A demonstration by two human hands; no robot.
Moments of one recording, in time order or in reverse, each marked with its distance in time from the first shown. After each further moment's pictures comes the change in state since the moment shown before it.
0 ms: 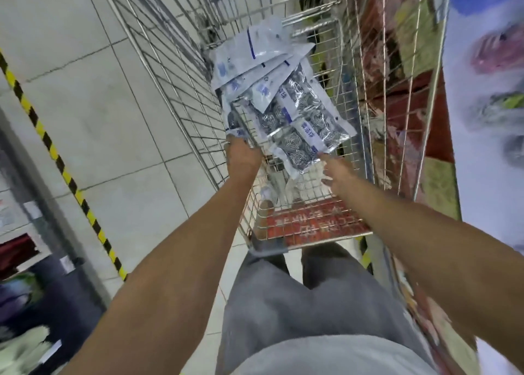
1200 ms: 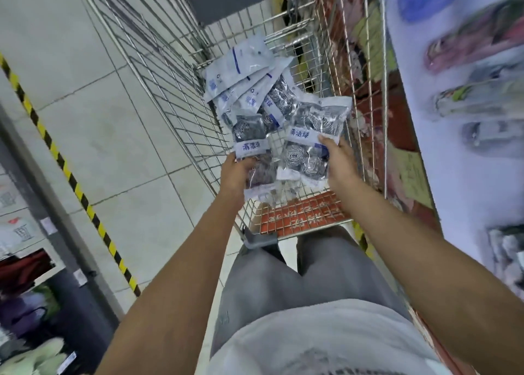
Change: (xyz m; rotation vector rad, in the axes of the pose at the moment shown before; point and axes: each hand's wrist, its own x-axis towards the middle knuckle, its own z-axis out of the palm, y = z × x) left_hand -0.091 0.002 -0.026 -0.584 -0.210 -0.111; right_hand -0.055 -0.014 -0.039 0.342 -0.035 -0.291
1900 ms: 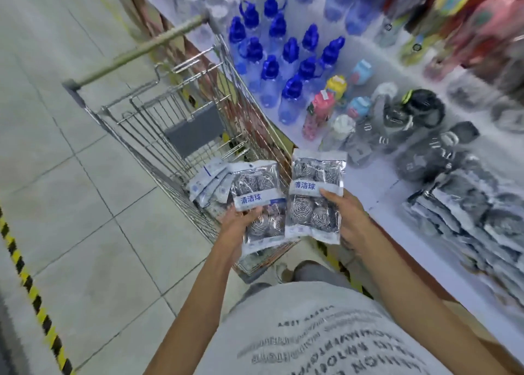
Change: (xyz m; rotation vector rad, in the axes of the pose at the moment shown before) left_hand -0.203 0.001 -0.027 0.204 -0.587 0.394; right_hand -0.258 0.006 -0.143 0.309 -0.022 -0.400
